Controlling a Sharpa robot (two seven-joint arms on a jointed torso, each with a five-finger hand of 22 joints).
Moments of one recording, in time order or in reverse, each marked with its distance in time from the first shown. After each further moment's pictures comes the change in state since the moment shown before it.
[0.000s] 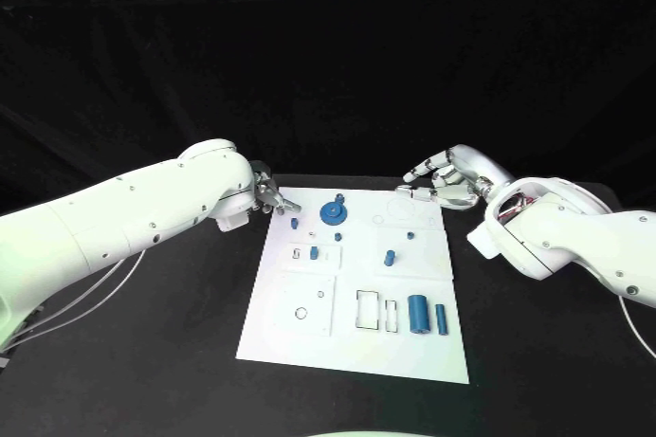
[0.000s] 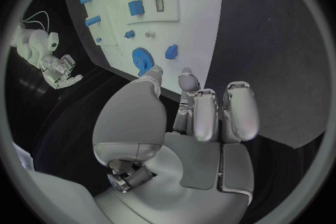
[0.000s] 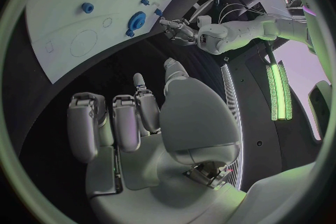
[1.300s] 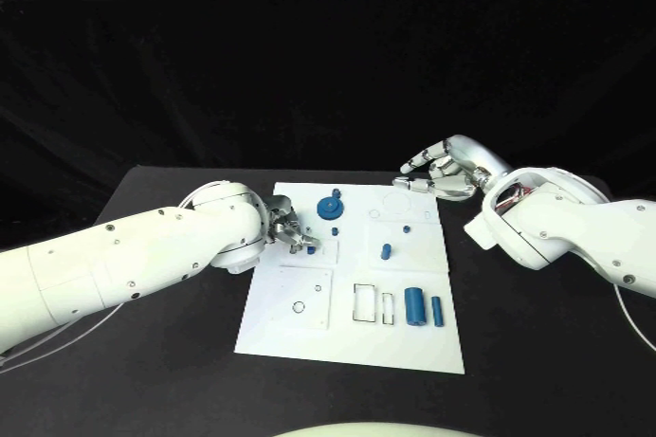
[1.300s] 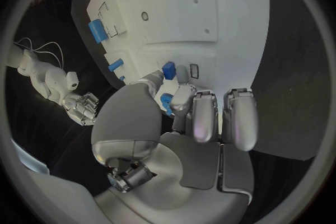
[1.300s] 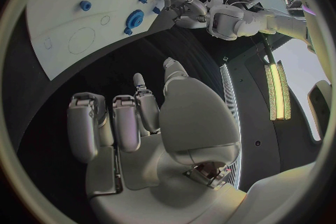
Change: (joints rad) left arm -0.094 -0.108 -0.025 0.336 -0.086 -0.086 -0.016; left_hand -0.081 -0.007 0.181 -0.001 0.000 0.077 -0.056 0.114 0.122 0.159 -0.041 0.209 0.270 -0.002 -0.023 0.007 0.000 0.000 0.050 -0.025 0.058 0.071; right arm 0.004 -0.009 0.000 0.008 -0.001 -0.001 0.000; right_hand 0.009 -0.001 0.004 -0.004 0.000 0.000 0.000 0.000 0.001 0.000 0.000 0.000 0.000 0.000 0.000 0.004 0.000 0.000 0.000 0.000 0.000 0.000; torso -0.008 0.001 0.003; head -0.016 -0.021
